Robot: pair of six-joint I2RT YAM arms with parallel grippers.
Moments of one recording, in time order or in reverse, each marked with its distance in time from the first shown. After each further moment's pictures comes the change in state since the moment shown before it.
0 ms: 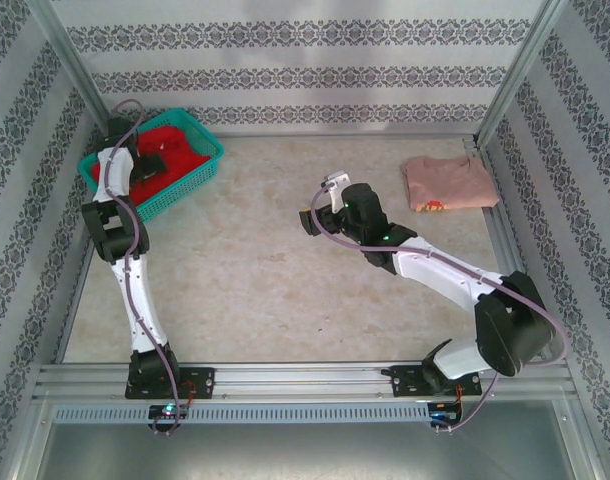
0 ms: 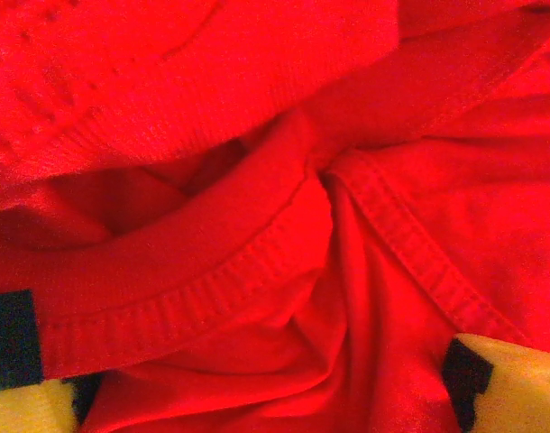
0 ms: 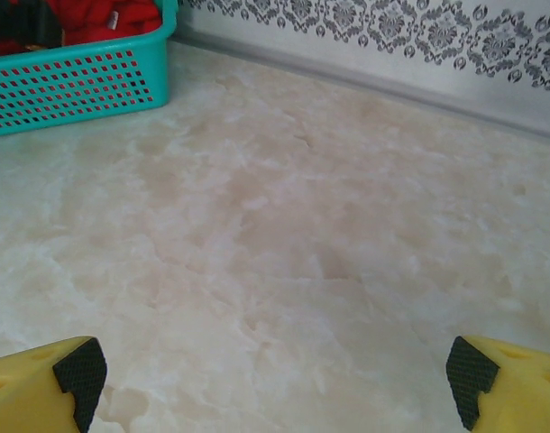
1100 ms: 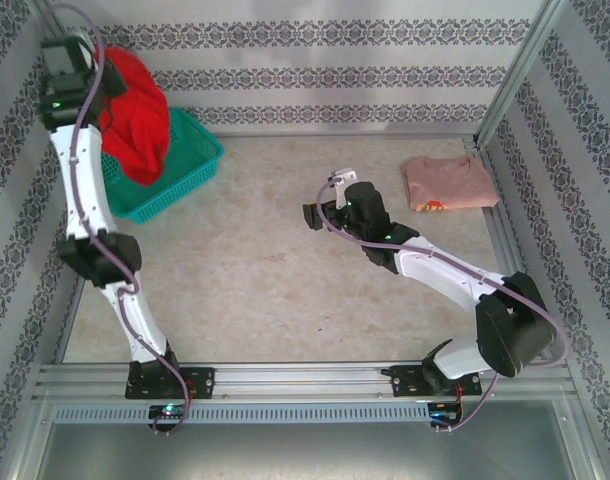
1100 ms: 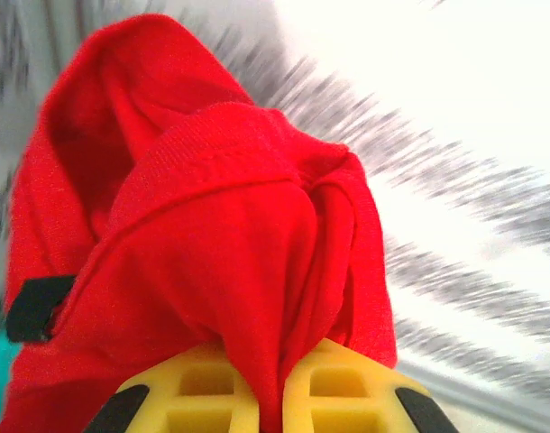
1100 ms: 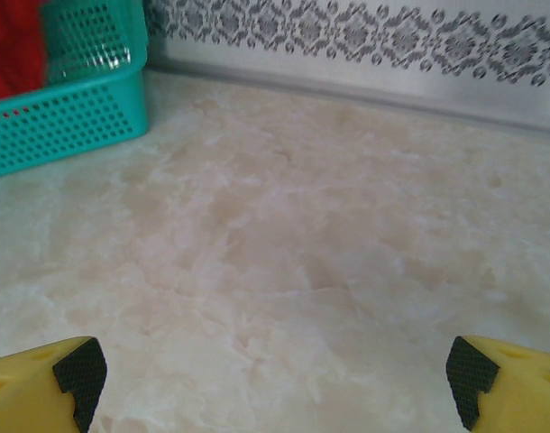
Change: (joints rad) left arm -0.078 -0.579 0.118 0.136 0.114 -0.014; right arm -0.023 -0.036 -0.008 0.018 0.039 0.087
